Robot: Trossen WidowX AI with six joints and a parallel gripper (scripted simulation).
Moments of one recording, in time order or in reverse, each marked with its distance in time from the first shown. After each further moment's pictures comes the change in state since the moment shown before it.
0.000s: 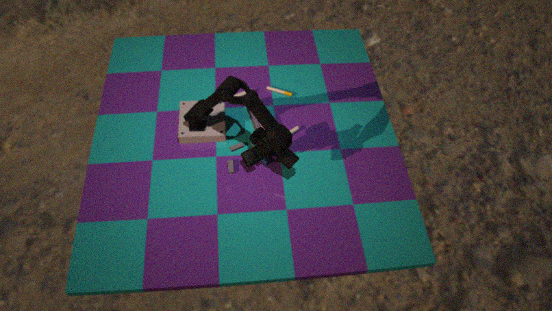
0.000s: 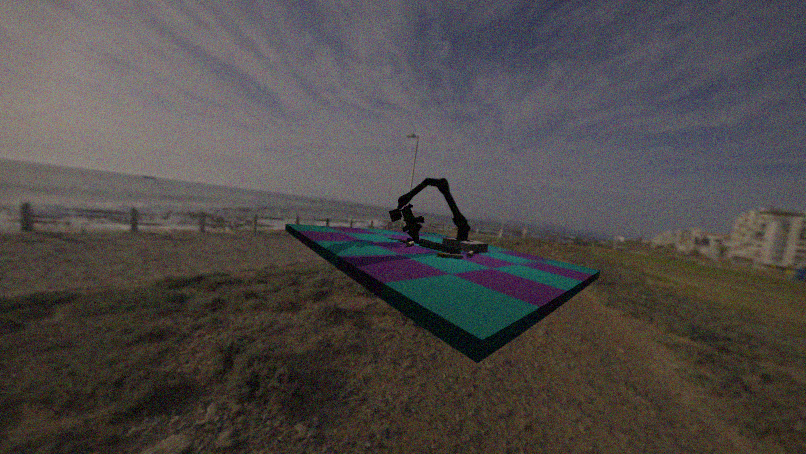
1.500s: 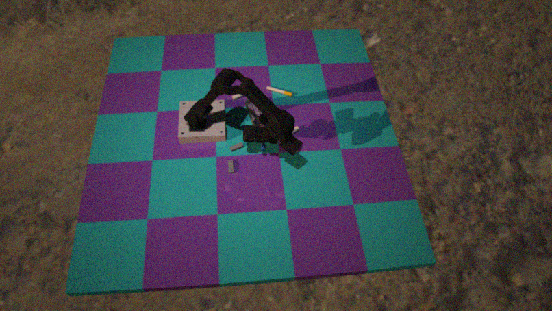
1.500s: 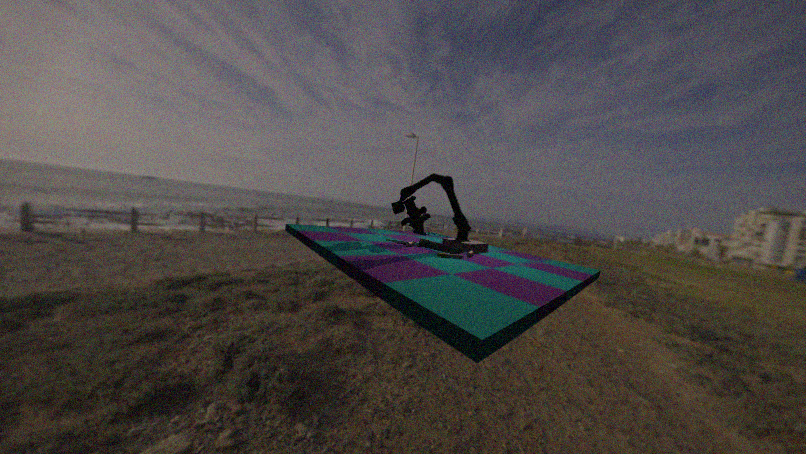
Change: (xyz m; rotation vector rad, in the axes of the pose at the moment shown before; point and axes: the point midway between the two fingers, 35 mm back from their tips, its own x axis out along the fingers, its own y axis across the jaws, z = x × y) arm -0.033 -0.029 0.047 0.523 -0.070 -0.048
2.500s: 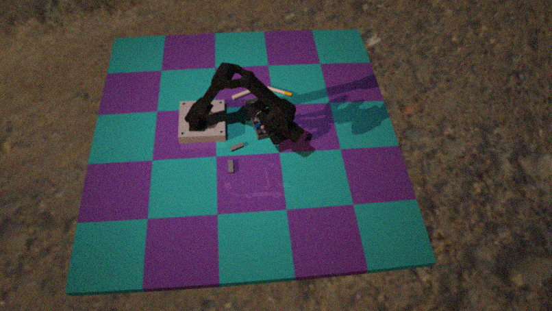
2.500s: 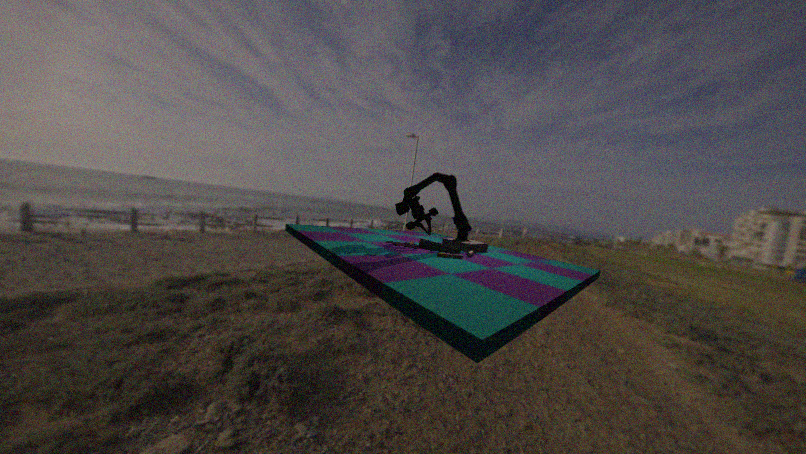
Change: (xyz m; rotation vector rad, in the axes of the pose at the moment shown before) arm 0.019 -0.012 0.065 0.943 -0.155 0.063
